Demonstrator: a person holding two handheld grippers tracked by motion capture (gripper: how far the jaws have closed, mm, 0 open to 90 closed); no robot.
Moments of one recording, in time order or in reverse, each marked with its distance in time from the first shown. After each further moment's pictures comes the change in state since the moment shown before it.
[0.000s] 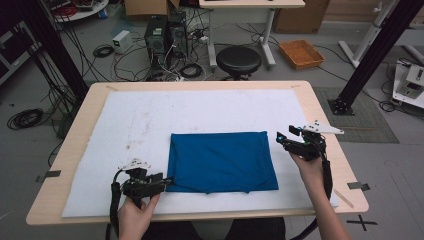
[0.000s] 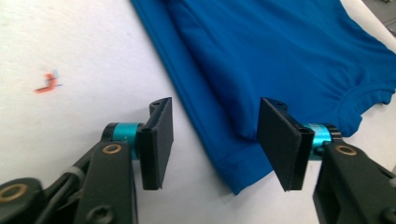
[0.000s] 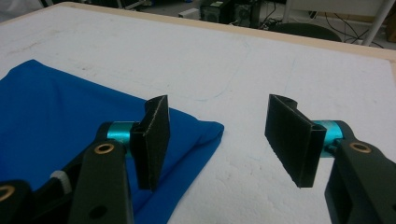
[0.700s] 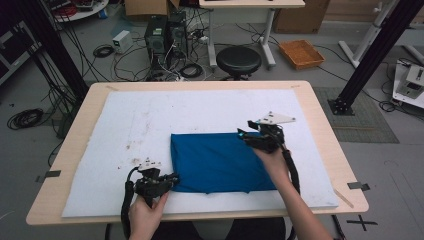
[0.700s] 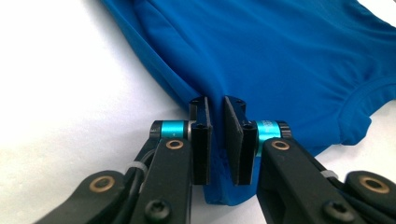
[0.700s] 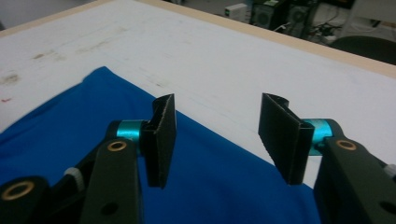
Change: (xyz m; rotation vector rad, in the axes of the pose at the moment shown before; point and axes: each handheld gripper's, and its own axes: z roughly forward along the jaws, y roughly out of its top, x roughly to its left) left arm -0.022 0.001 0.019 0.011 0.044 0.068; right arm 0.089 0.039 0.067 0.046 0.158 -0.112
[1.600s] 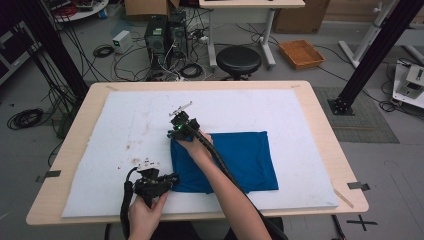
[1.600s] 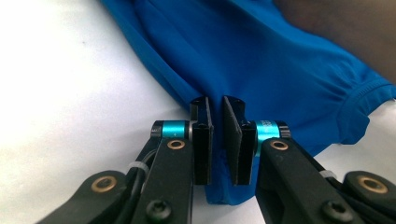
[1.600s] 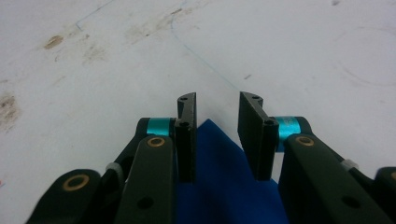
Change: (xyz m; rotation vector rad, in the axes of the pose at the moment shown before) left arm 0.004 -0.002 0.000 -0.006 -0.022 -0.001; right arm 0.121 0.050 0.208 0.336 0.169 -0.056
